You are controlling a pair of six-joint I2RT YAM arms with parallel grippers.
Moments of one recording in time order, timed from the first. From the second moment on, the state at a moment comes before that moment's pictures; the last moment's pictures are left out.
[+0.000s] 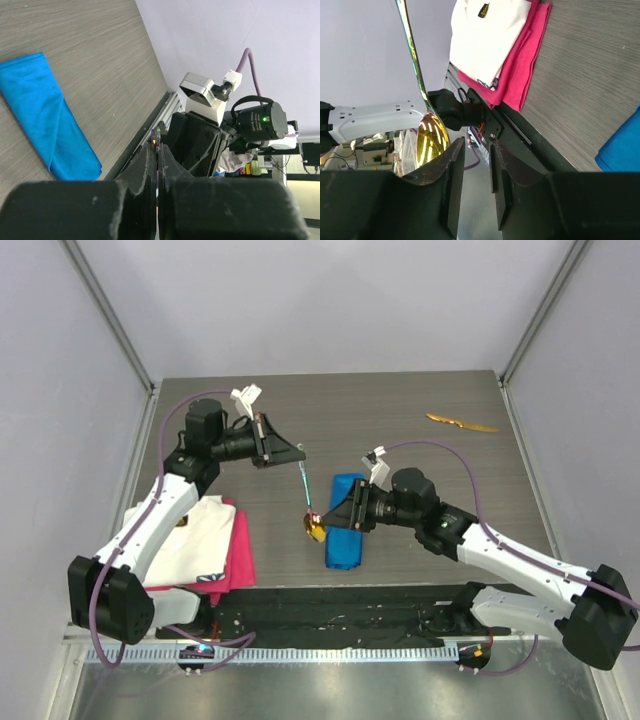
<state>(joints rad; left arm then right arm) -0.30 1.27 1.07 -0.14 0.88 -0.82 0.80 1.04 0.70 0.01 -0.39 0.96</state>
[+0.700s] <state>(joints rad) -0.31 1.26 1.04 -0.11 0.92 -0.78 0.87 1.01 0.70 0.00 -0.35 0.98</state>
